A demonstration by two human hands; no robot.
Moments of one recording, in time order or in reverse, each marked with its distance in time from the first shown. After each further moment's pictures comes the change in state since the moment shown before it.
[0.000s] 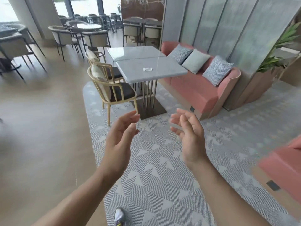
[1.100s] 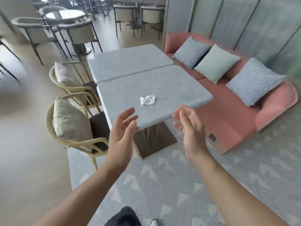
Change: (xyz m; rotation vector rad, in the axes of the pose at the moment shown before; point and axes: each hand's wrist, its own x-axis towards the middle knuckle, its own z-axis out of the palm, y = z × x) left_hand 0.792 -0.323 0.058 0.030 0.052 -0.130; right_hand 0.801 0.258 0.142 -0.001 0.036 0.129
